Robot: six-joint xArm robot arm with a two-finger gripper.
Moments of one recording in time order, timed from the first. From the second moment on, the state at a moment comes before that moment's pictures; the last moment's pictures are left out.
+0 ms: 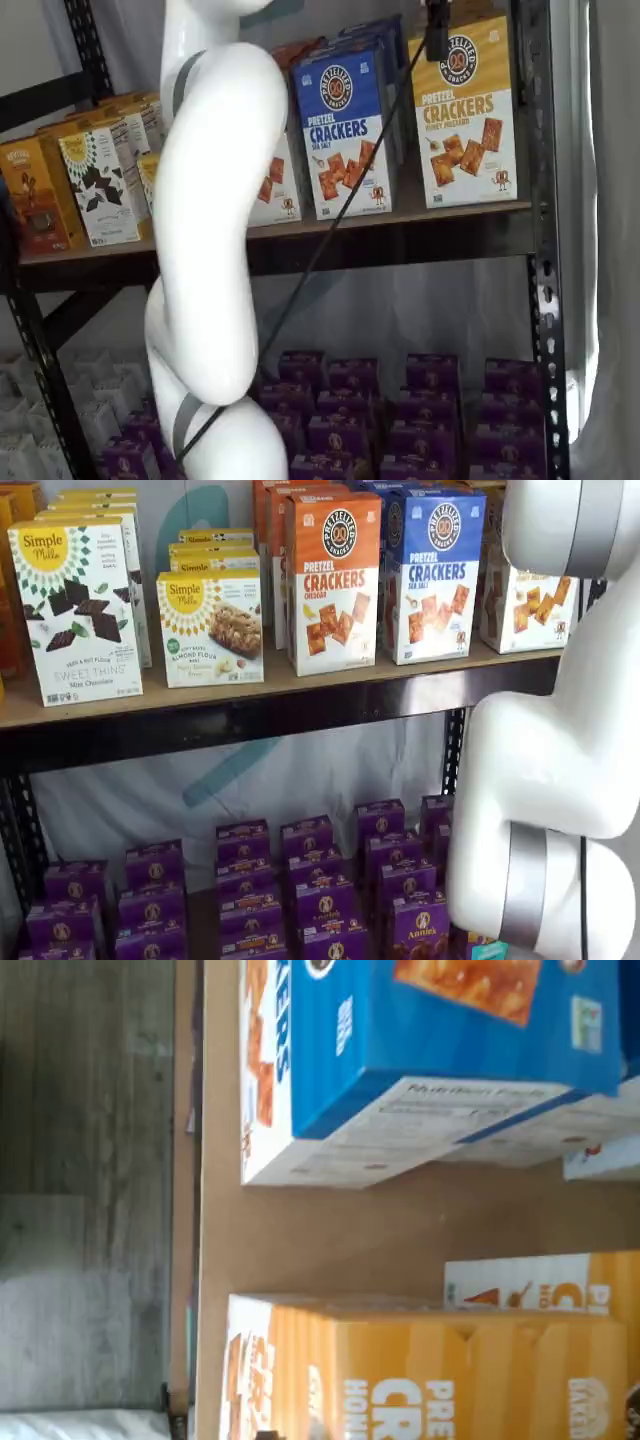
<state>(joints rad) -0.63 0.09 -2.08 0.25 1.81 -2.11</state>
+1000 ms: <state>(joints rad) -0.56 0.21 -2.26 0.11 1.99 -2.09</state>
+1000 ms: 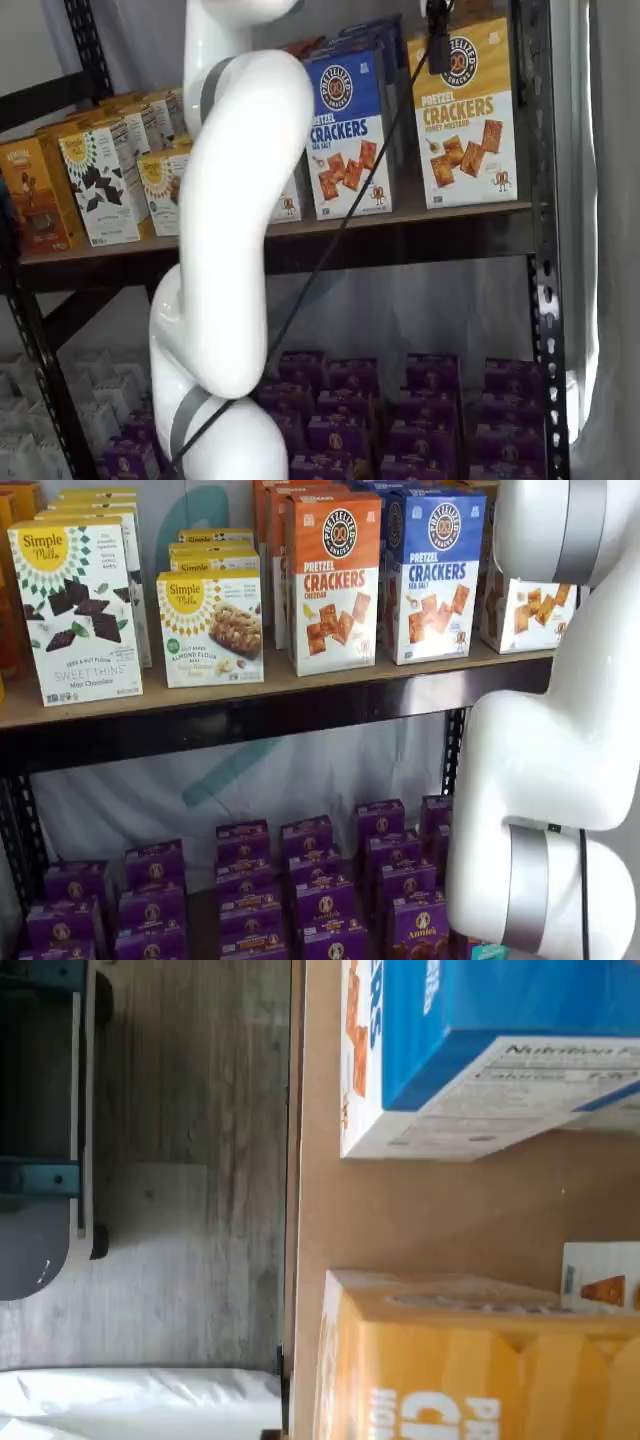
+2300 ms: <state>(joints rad) -0.60 0.13 -2.17 0.17 2.00 -2.09</state>
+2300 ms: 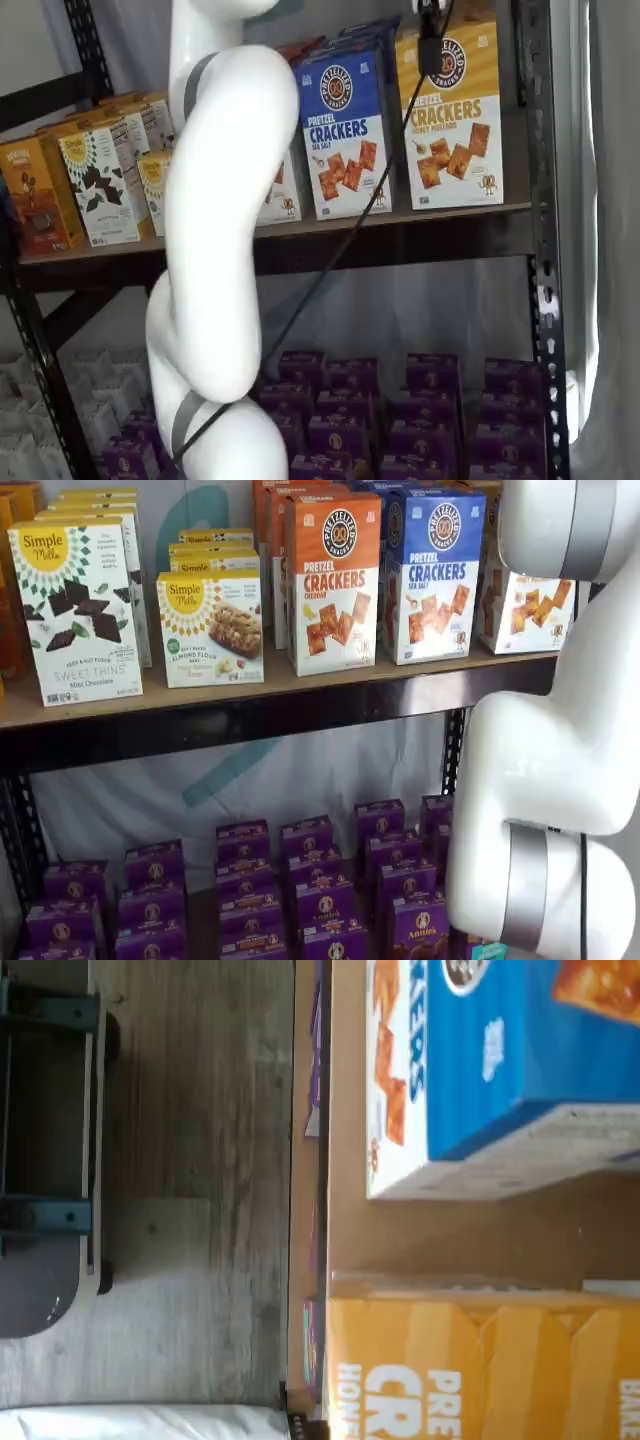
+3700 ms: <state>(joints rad) -0.69 -0.38 -1.63 0.14 1.96 -2.20</state>
